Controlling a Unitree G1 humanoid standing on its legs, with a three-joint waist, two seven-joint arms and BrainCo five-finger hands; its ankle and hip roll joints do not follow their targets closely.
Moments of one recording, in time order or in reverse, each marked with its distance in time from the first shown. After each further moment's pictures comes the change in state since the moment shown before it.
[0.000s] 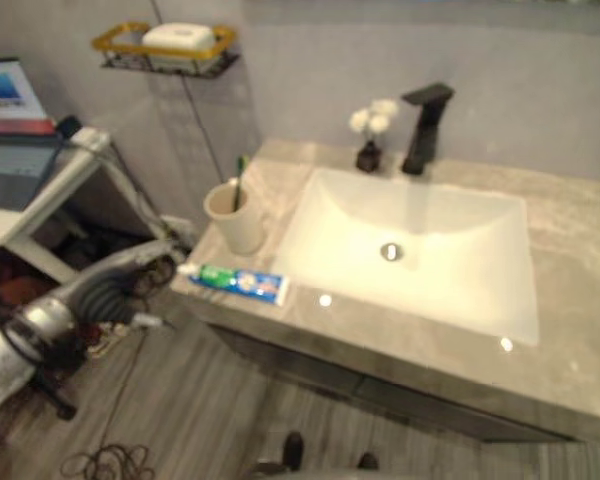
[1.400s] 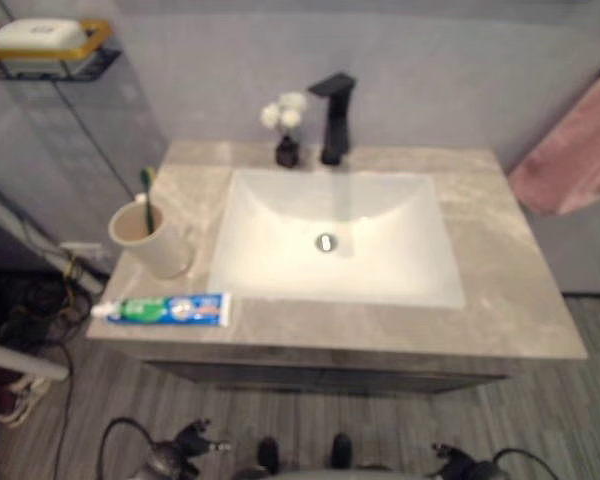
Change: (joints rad) left arm -0.451 -0.818 -0.788 1.390 0.190 0.121 0.207; right arm -0.084 0.040 0.159 -0.062 -0.027 -0.032 -0.102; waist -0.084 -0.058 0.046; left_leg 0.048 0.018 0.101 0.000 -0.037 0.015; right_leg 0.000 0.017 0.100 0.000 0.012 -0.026
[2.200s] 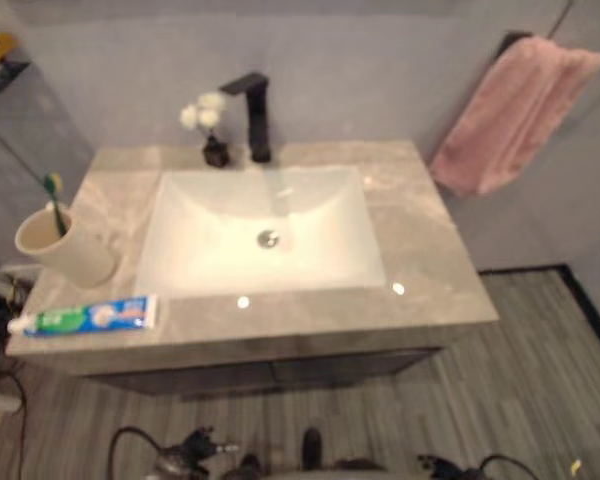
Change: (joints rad) left arm -0.095 -0.073 0.177 0.210 -0.111 0.036 0.025; right arm 0.022 0.059 0.053 -0.012 0.026 0.001 0.021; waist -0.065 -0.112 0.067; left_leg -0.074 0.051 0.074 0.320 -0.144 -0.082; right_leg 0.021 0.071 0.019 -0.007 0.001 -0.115
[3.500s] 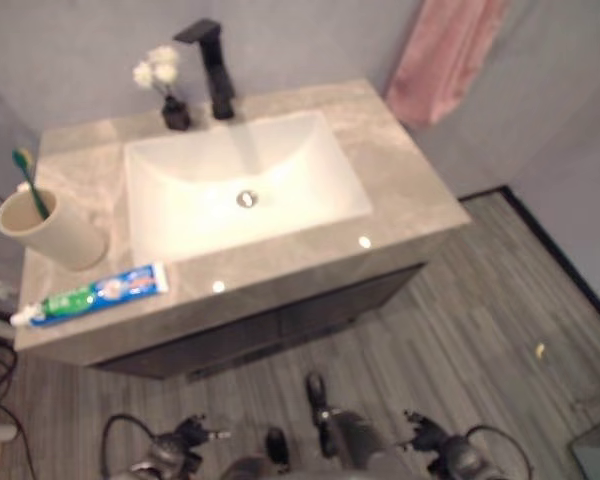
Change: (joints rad) left arm 0.007 0.004 -0.039 0.039 -0.009 -0.018 0.004; right arm 0.016 0.023 -0.049 -0.057 0.000 -0.005 -0.053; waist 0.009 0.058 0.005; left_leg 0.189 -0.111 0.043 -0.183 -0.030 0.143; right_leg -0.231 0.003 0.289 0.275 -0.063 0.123
